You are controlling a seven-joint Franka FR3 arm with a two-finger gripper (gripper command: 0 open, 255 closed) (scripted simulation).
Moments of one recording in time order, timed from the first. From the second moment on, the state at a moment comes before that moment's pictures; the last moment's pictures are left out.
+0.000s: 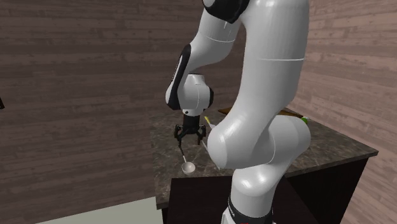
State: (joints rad) arm 0.24 -0.01 0.16 -2.66 0.22 2.64 -0.01
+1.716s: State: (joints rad) arm 0.27 0.25 0.19 -2.61 0.25 2.85 -0.03
